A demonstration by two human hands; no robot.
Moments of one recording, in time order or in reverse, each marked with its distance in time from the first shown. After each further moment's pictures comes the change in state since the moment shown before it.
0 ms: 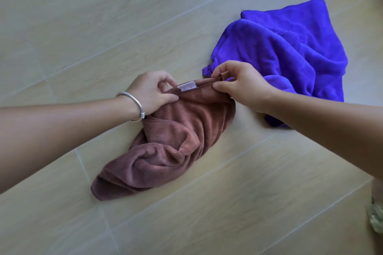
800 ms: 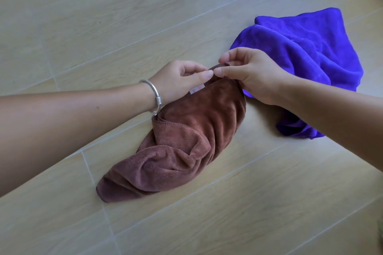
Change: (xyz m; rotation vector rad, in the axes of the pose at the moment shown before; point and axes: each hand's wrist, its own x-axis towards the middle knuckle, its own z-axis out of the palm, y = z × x) left_hand 0.013 0.035 -0.002 -0.560 -0.148 0.019; right_hand 0.014 -0.036 -0.003 0.519 -0.136 0.048
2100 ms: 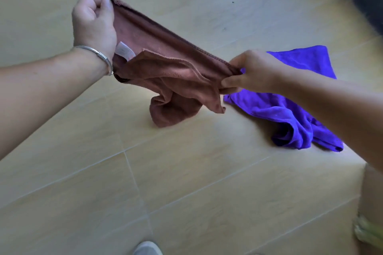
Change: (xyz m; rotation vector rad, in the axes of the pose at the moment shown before) left_hand -0.053 0.131 -0.170 0.048 0.944 0.247; right_hand -0.020 -0.128 0.015 -1.086 -0.139 -0.140
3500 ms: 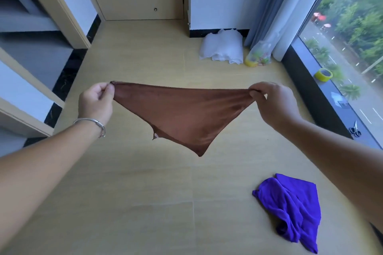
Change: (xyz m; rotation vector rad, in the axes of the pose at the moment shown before) left_hand 0.025 0.343 -0.465 0.191 0.430 -0.101; right_hand -0.097 -0.463 -0.296 -0.075 0.667 -0.306
